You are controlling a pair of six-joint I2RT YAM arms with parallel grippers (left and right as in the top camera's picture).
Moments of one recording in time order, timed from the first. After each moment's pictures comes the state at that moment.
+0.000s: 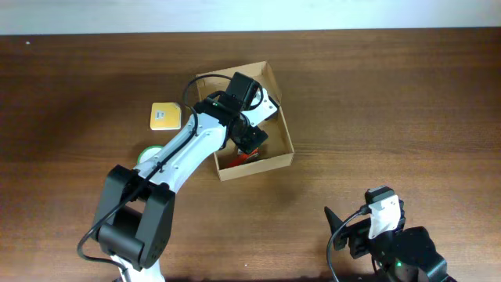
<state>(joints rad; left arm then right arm) -0.50 1.91 1.42 -0.65 0.06 0.41 0.58 0.23 0.58 -0.83 0.16 0.16</state>
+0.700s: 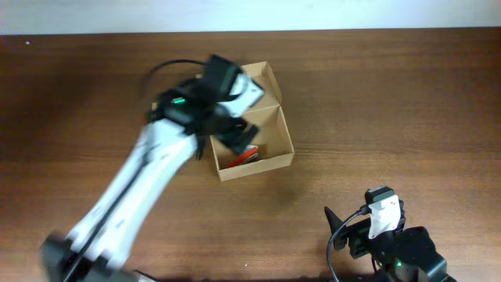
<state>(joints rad) -0.45 1.59 1.60 -1.11 0.03 0.24 0.58 0.23 0.58 -0.83 0.16 0.16</state>
